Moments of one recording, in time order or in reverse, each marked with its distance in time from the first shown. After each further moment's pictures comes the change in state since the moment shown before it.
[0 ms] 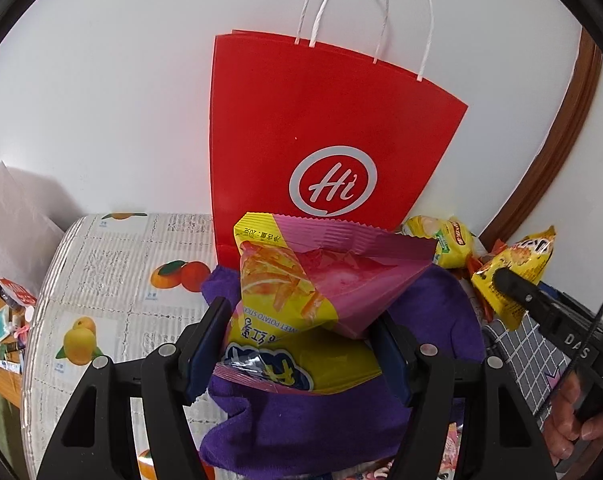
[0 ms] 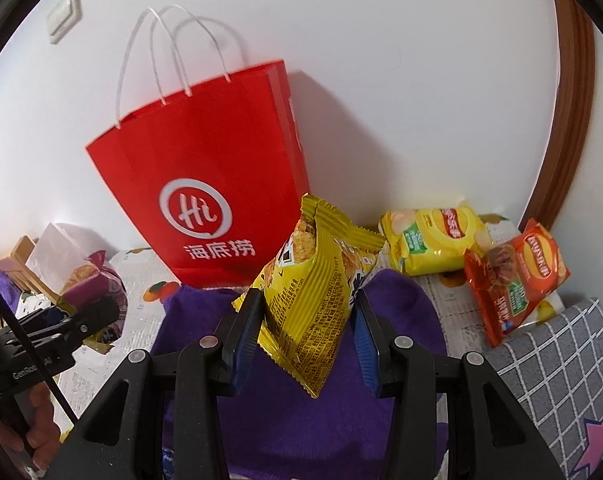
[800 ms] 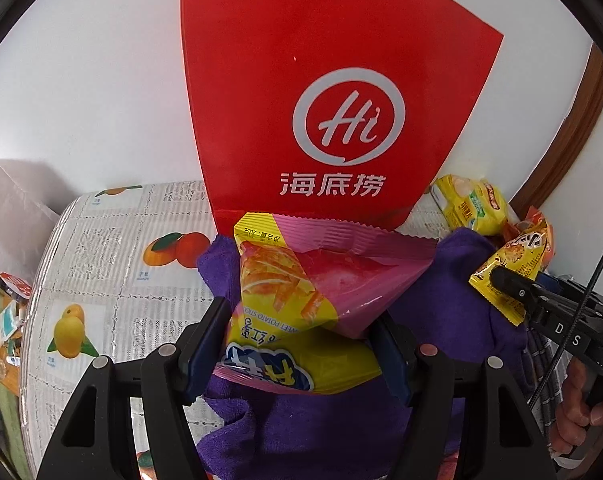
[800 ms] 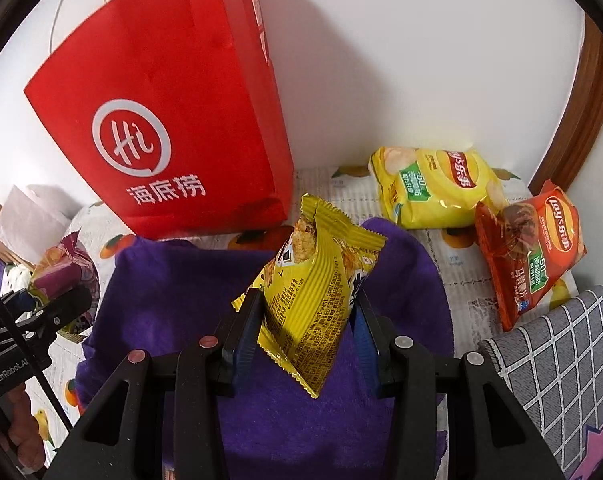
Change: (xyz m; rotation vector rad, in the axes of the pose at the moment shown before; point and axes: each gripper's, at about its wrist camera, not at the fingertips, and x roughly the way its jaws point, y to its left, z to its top) left arm 0.050 -0.008 -0.013 0.036 0.109 0.086; right arm 0.067 -0.023 -0.019 -0.030 0.183 -0.047
